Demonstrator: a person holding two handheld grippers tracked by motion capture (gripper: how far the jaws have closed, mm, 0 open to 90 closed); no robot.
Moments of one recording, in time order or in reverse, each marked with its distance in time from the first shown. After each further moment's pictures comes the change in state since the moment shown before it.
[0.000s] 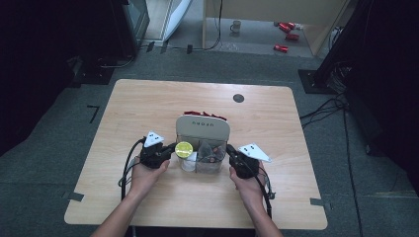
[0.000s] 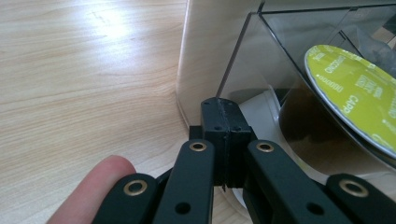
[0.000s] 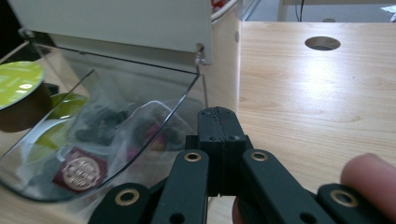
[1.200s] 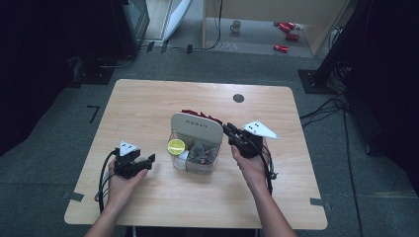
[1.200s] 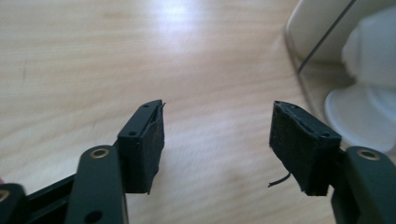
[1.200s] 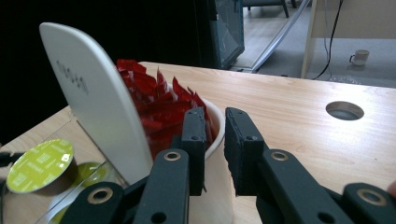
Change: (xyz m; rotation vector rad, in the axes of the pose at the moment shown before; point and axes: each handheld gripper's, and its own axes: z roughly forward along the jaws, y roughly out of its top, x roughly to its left) left arm 0.045 -0.049 -0.041 0.091 0.264 -0.102; right arm -0.013 0.068 0.011 -0.082 0.132 -0.017
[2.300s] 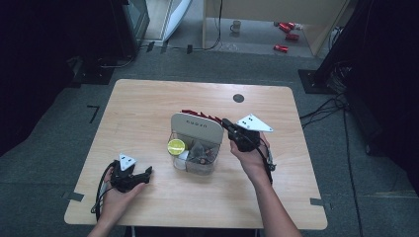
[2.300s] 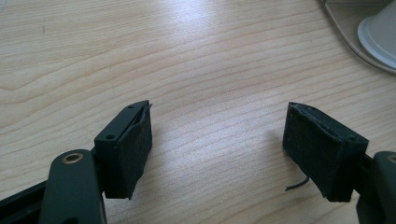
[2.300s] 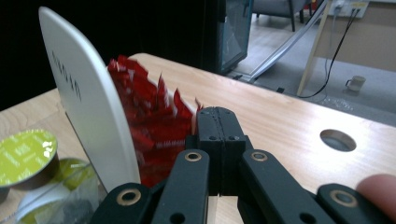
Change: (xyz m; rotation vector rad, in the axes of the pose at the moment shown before) left arm -0.002 -0.030 -0.004 0.016 0.070 0.094; right arm 0.000 0.014 0.009 0.006 0.009 -0.161
